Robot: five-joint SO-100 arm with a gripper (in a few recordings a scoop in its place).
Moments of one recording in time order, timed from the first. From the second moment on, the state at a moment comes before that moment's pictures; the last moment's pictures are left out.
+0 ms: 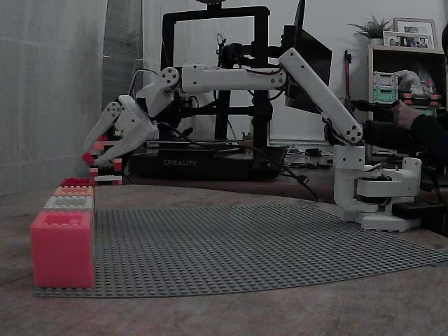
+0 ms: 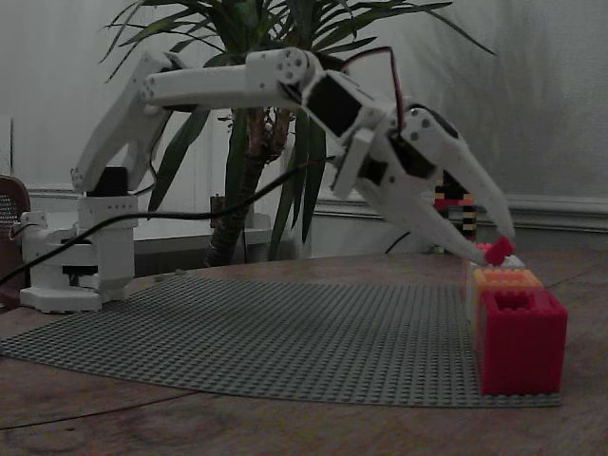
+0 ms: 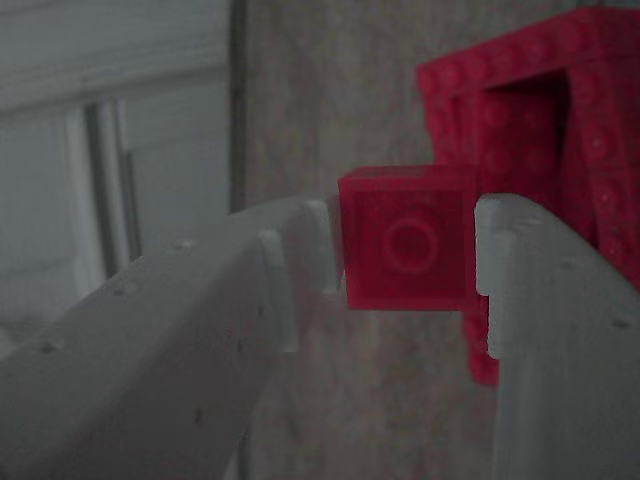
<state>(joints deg) 17.1 44.6 42.0 46.4 -12.1</state>
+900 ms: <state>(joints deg) 15.0 44.1 41.6 48.2 -6.8</state>
